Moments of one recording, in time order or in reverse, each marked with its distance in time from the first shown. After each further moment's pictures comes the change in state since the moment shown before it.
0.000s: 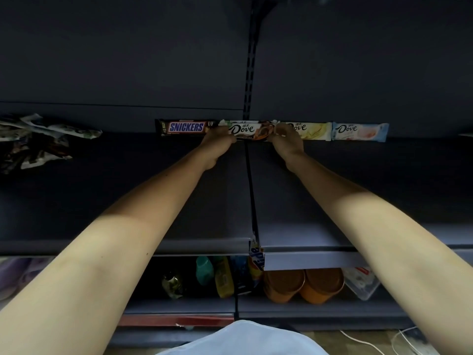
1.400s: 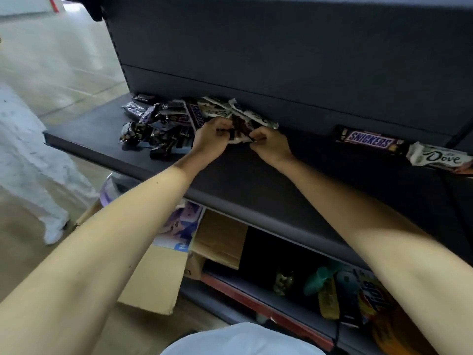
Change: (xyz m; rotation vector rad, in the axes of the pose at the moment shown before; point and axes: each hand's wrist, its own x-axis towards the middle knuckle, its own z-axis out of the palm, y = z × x) left_hand -0.132 -0.120 -0.326 0.249 0.580 0.022; right_hand -0.129 -0.138 0.332 -0.223 -0.556 -0.467
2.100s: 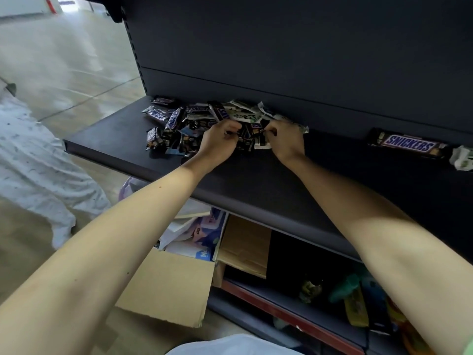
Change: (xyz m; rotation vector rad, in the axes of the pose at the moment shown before) left_hand 0.025 -0.046 -0.051 -0.010 -0.059 0.048; right_hand 0.052 -0.017 0.052 -0.280 0.273 -0.179
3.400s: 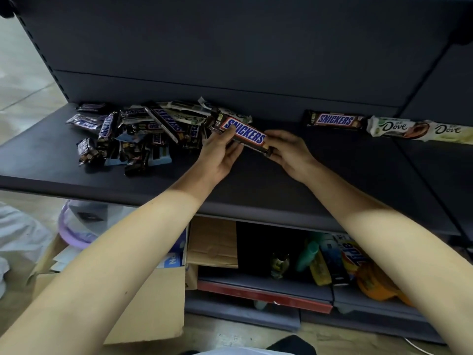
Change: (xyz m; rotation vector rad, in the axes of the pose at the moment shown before) left_hand -0.023 0.051 0.082 -1.214 -0.287 -0.400; right_hand -0.083 0.034 -0.091 0.961 -0.039 0.633
